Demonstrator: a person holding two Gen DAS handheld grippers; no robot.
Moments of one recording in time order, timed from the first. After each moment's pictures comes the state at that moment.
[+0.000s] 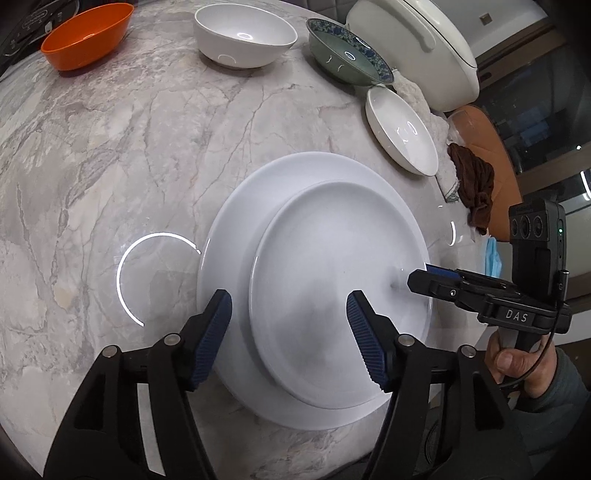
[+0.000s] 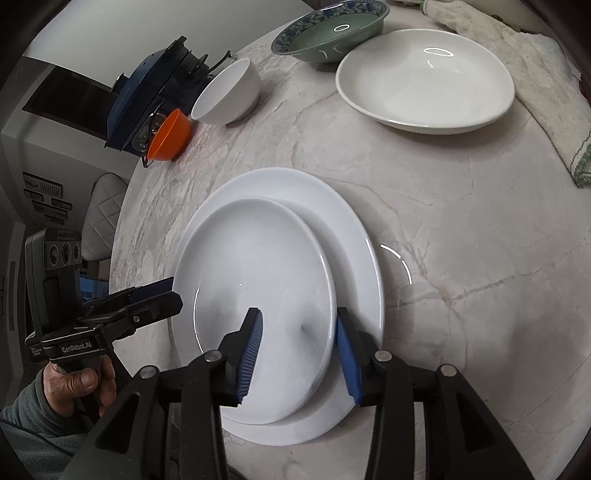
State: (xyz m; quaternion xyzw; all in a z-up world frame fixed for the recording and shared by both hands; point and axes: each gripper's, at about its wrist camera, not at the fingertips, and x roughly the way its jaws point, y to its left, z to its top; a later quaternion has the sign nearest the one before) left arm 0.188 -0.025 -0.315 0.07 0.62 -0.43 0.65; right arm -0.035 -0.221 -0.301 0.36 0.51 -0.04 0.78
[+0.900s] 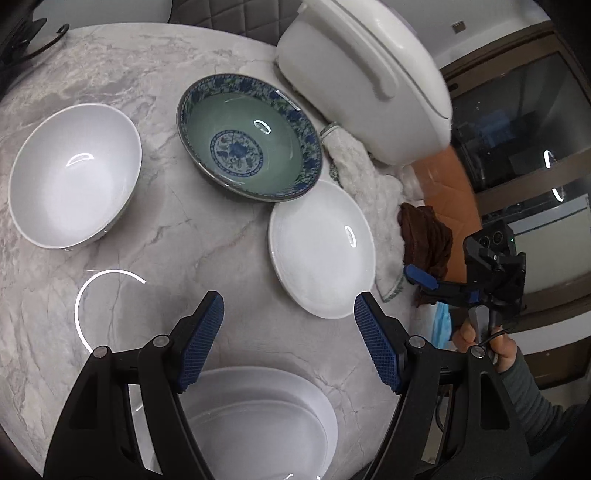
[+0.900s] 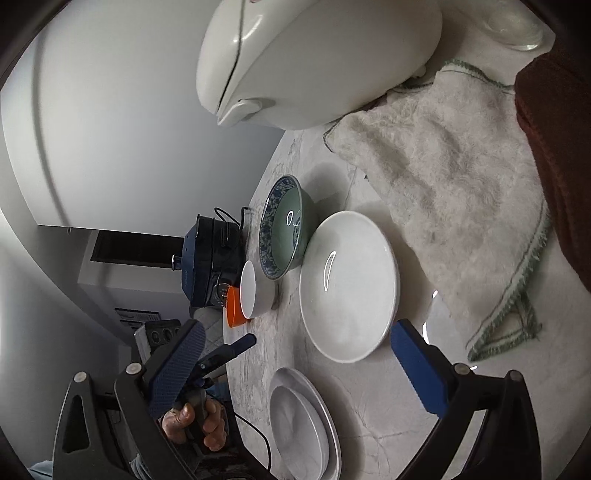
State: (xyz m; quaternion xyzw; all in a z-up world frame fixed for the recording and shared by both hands) left arm 0.256 -0.210 -0.279 0.04 0.62 -0.49 0.61; right arm -0.078 -0.449 -0.273 0.60 0.30 0.00 0.74
